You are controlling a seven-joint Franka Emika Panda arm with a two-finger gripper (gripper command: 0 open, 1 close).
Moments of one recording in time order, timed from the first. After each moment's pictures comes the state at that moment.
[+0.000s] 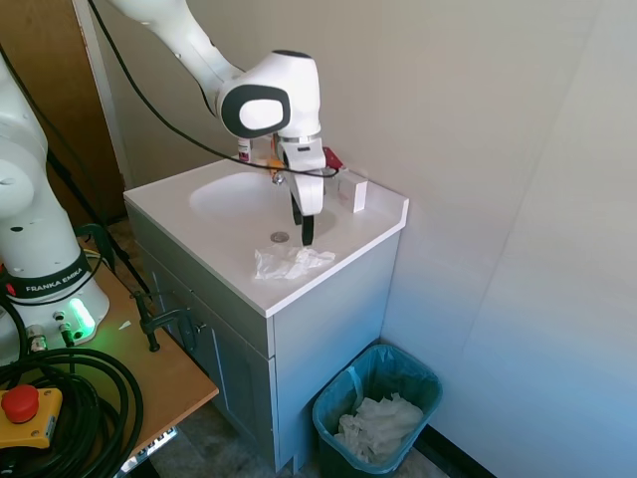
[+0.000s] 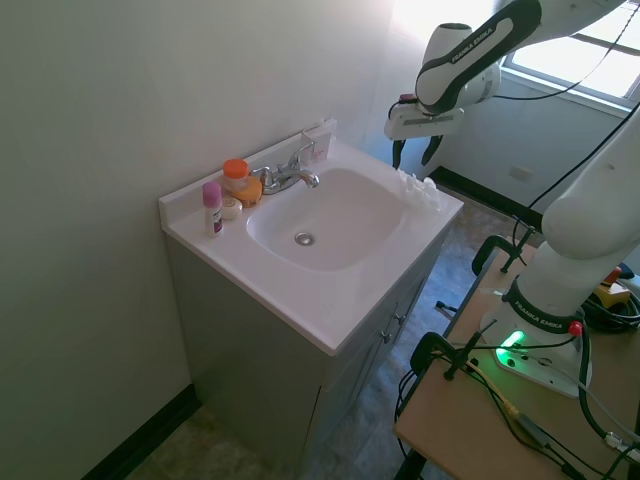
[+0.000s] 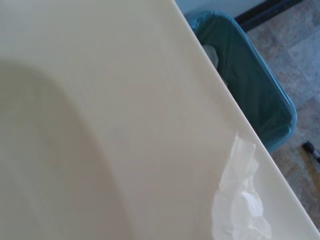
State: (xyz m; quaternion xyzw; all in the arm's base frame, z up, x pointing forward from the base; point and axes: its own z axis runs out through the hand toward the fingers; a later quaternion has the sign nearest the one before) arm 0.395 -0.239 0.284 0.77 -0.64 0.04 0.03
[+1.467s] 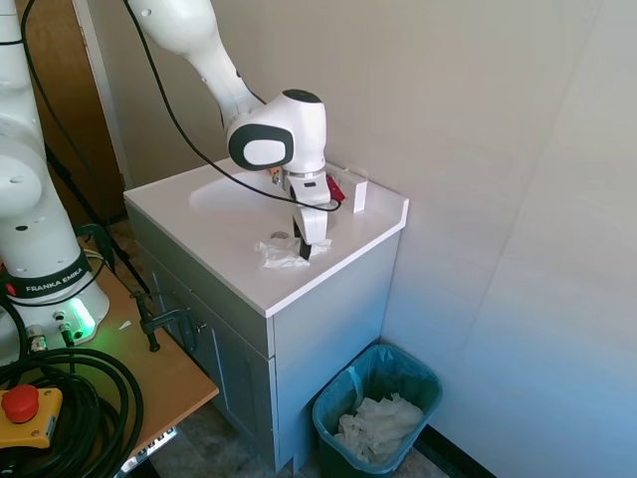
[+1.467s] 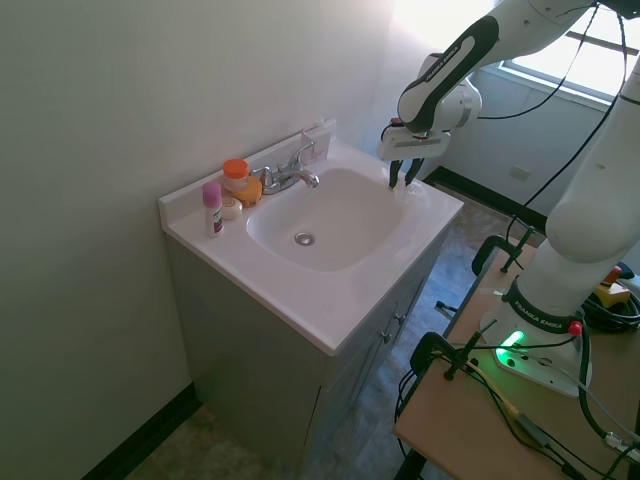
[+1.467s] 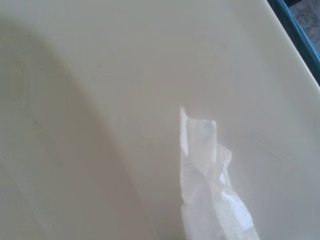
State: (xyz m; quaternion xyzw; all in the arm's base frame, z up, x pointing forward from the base) arm 0.411 -0.234 0.239 0.78 -0.62 0.03 -0.01
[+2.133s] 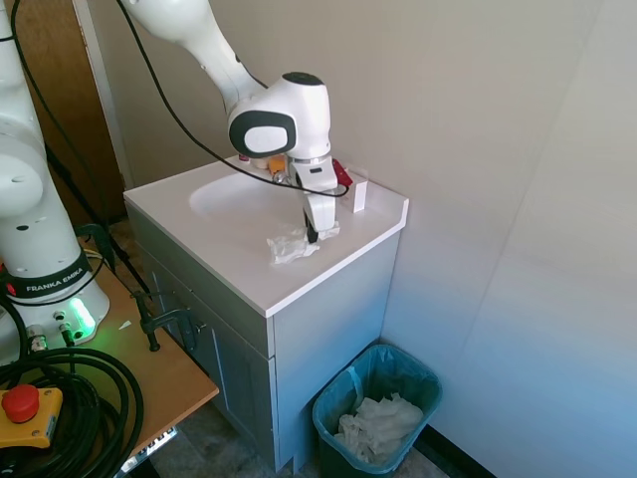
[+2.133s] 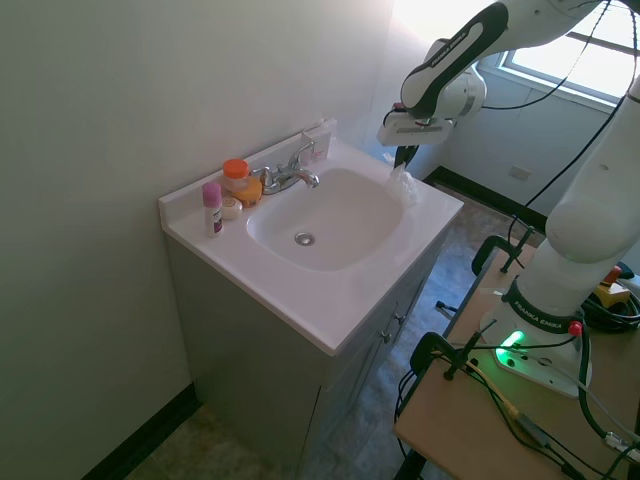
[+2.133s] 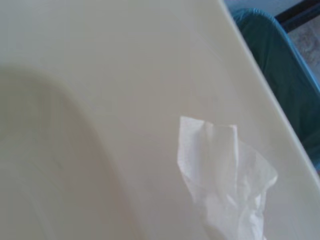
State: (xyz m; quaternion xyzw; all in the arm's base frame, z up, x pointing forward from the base) arm 0.411 -0.257 0.291 0.77 -0.63 0.08 -0.03
